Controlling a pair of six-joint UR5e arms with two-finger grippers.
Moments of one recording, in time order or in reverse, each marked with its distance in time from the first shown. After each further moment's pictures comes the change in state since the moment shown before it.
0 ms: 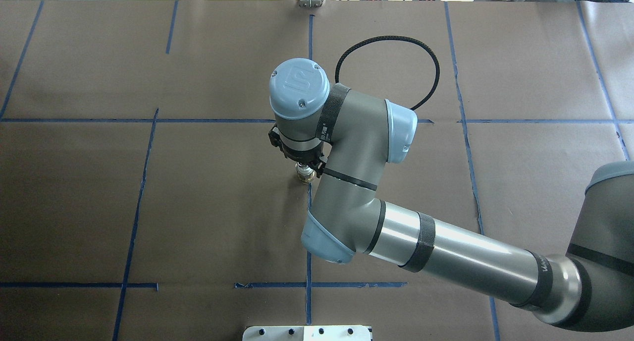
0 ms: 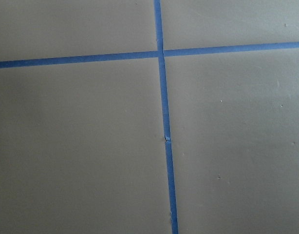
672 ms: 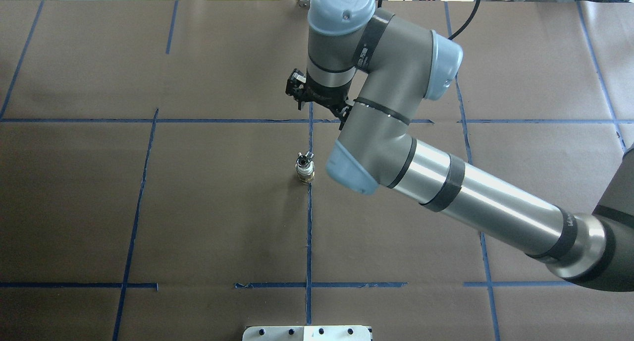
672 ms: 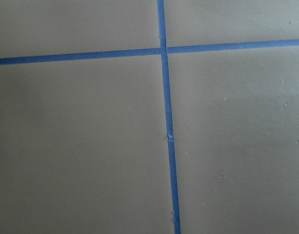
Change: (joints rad) left arm 0.005 0.003 0.006 -0.005 0.006 0.006; right arm 0.200 -0.002 0.004 -0.008 0.169 -0.246
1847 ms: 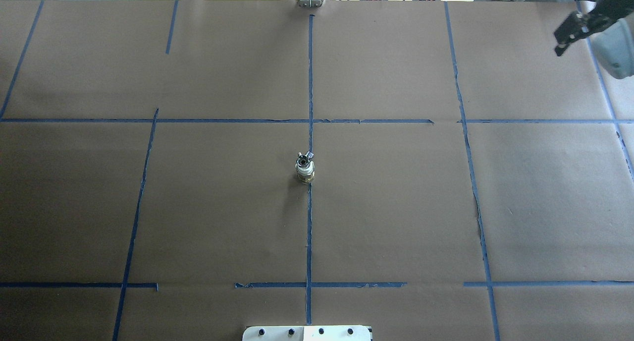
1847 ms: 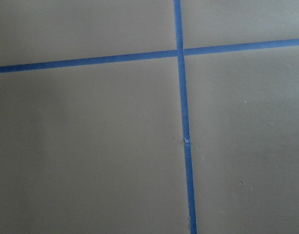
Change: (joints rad) left arm 0.064 -0.027 -0.019 -0.032 0.100 -0.063; right arm 0.628 -0.505 -0.007 -0.049 0.204 -1.404
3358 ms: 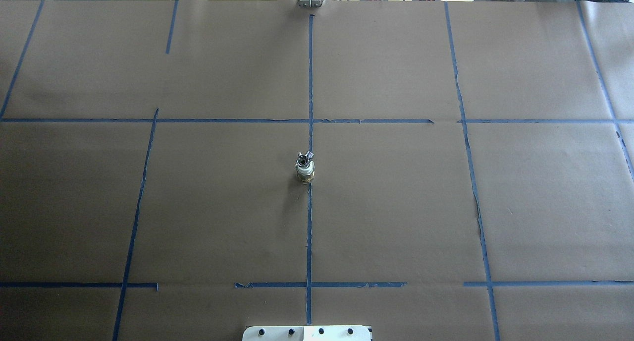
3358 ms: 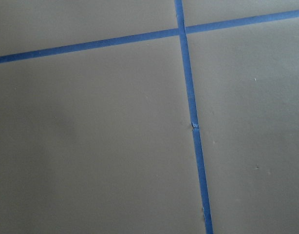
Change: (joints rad) left arm 0.006 0.093 0.030 -0.132 -0.005 0.002; right arm 0.240 -0.390 0.034 0.108 0.101 -0.372
